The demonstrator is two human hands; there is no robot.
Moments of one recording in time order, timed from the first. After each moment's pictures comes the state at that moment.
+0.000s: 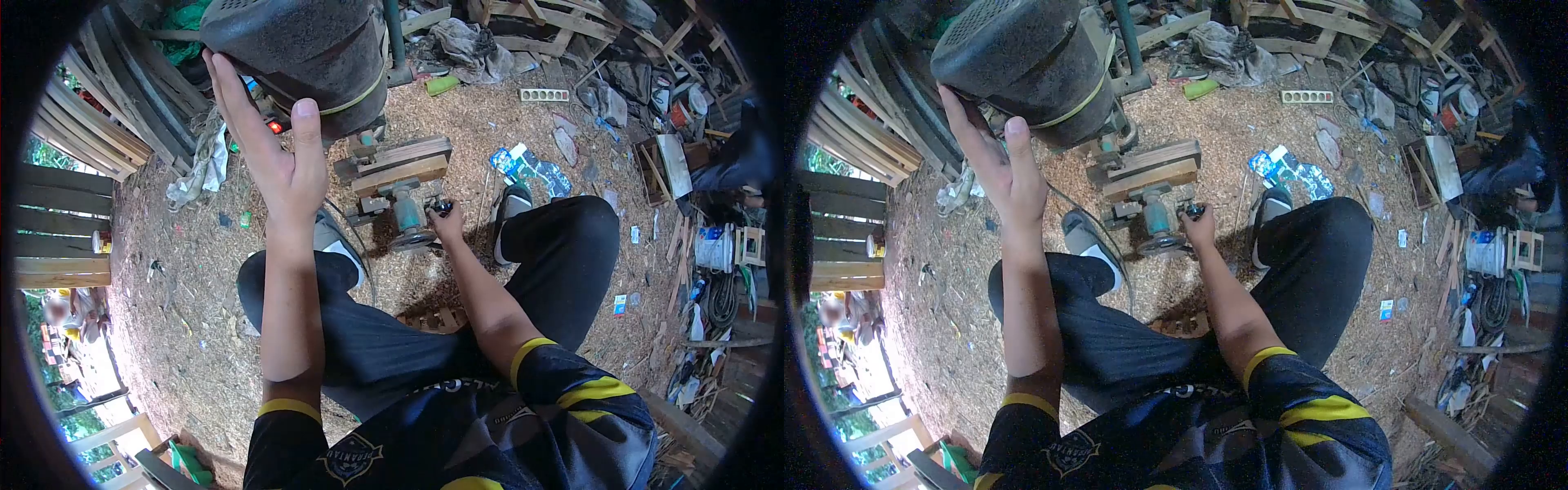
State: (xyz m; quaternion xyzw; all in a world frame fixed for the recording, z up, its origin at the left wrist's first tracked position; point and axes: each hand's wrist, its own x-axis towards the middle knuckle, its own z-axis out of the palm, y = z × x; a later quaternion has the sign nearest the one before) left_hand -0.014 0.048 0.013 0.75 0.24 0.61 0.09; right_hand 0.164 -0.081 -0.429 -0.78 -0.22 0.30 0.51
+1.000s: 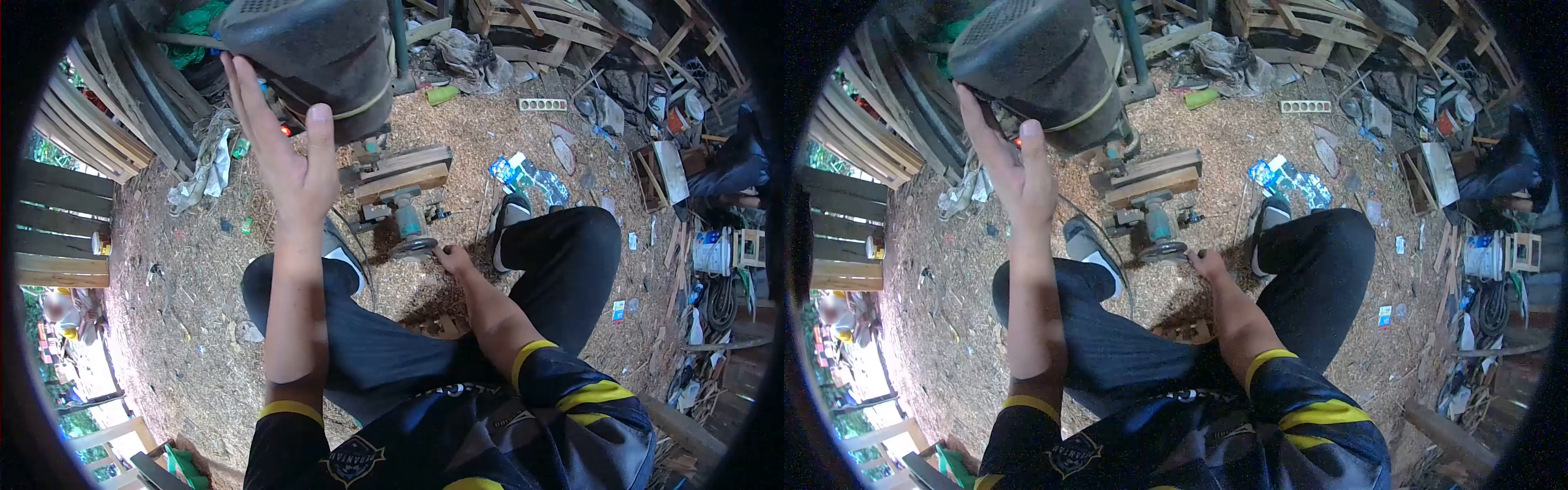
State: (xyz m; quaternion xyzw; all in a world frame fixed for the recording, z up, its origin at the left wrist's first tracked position) left_hand -0.017 0.047 0.012 0.76 0.24 0.60 0.09; right_hand 0.180 -0.155 -0.448 -0.79 -0.35 0.47 0.16
